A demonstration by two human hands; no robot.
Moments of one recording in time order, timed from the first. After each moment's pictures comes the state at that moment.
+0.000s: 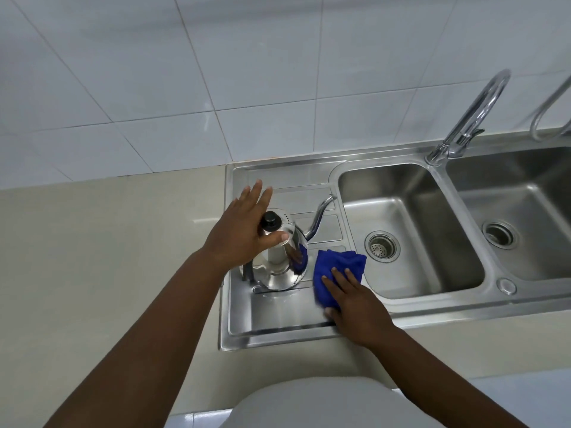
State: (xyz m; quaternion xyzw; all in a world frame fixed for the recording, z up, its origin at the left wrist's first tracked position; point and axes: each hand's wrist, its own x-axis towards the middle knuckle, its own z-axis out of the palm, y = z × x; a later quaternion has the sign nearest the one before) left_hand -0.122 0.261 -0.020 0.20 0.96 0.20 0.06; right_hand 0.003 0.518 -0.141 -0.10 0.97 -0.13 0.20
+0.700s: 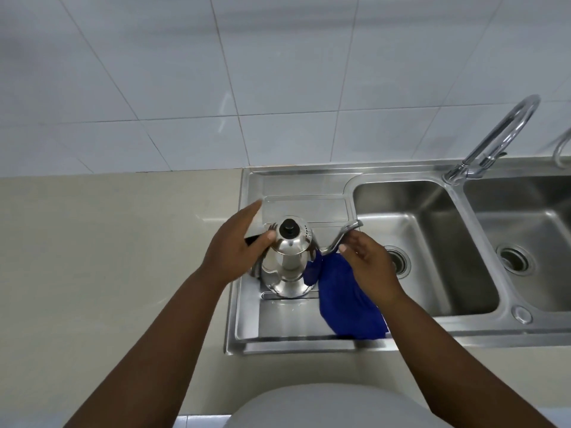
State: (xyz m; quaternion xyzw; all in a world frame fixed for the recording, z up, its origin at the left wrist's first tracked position) left_hand -0.100 0.227 -0.033 0.09 0.91 0.41 -0.01; right_hand -0.075 0.507 -0.079 0.08 0.79 -0.61 0.03
